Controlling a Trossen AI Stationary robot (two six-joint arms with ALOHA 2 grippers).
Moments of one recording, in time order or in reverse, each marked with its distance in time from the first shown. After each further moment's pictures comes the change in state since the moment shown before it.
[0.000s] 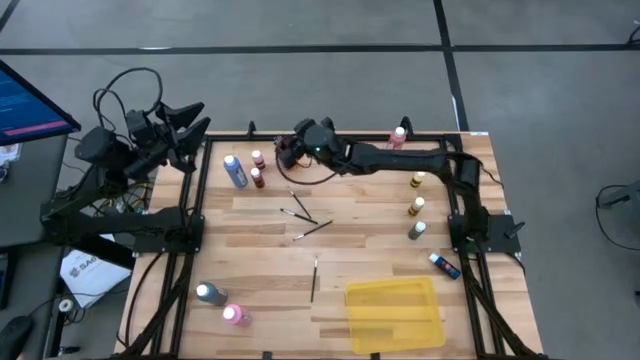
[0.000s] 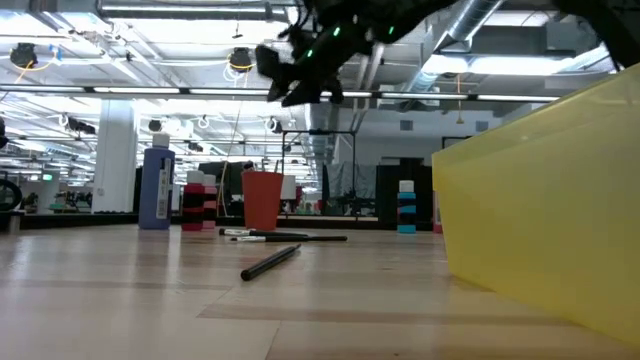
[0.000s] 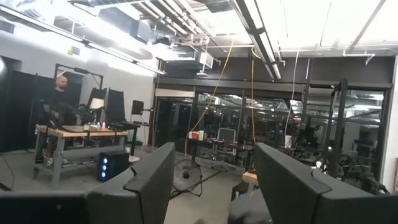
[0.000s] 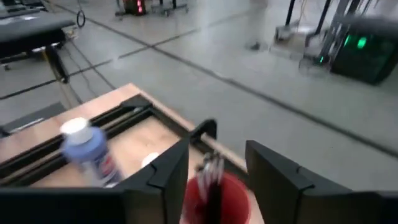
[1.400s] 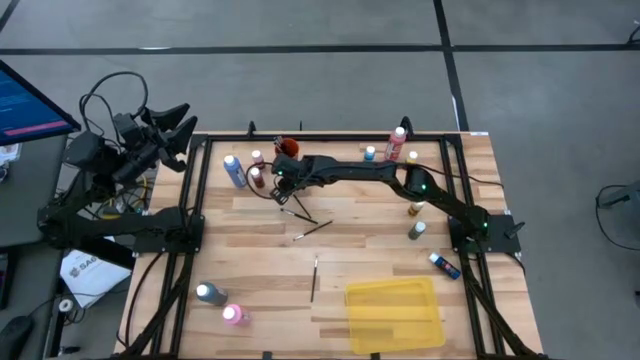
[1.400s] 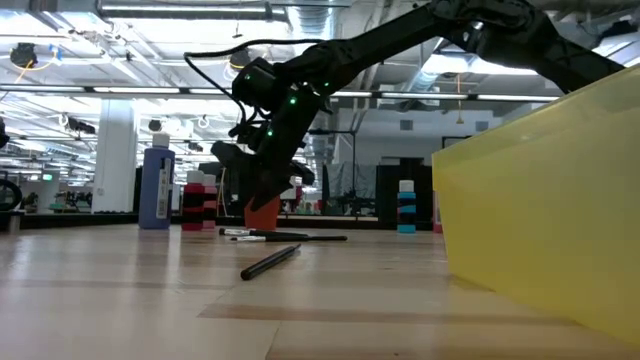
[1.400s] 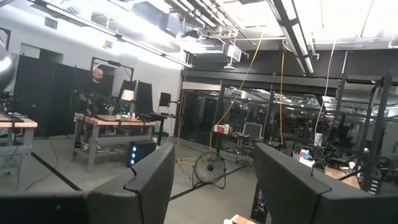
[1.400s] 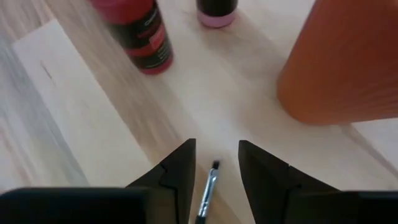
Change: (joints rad) left arm 0.000 -0.089 0.000 -0.132 -0.126 0.000; right arm 0.008 0.486 0.477 -0.588 -0.298 0.142
